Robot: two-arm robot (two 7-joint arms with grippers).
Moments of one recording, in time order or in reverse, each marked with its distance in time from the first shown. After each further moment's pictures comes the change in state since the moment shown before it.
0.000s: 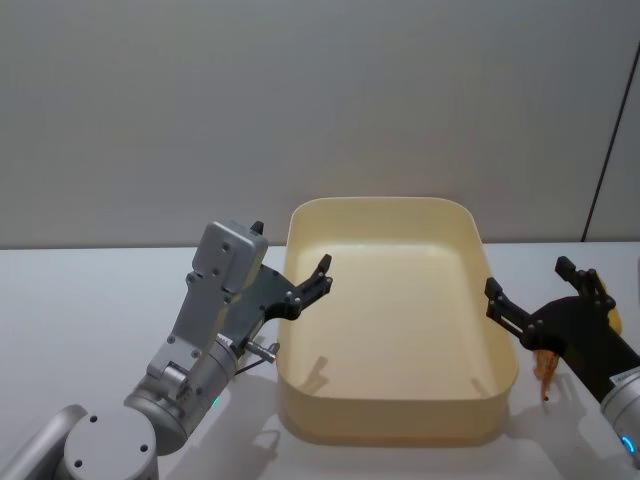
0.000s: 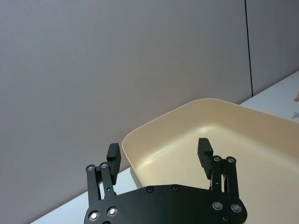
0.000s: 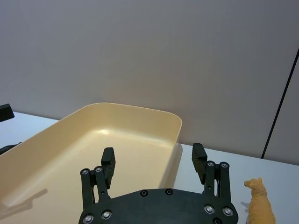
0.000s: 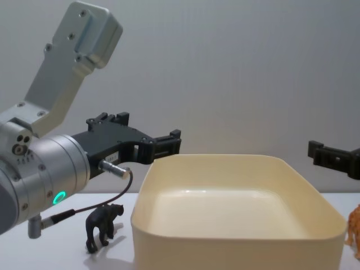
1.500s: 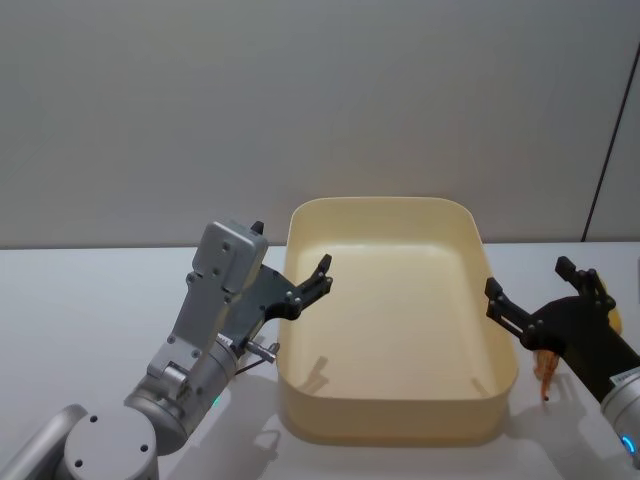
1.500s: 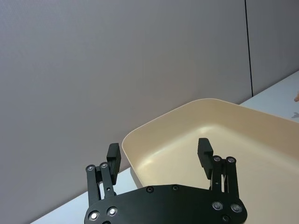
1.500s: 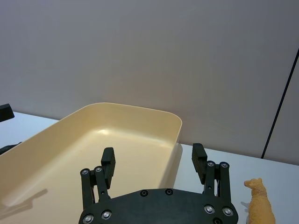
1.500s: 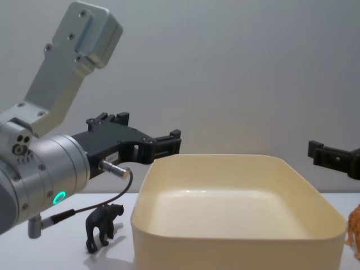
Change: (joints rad) left arm 0.000 0.000 0.000 0.000 0.000 0.000 0.000; right arm 0.000 0.000 0.000 0.000 0.000 0.000 0.000
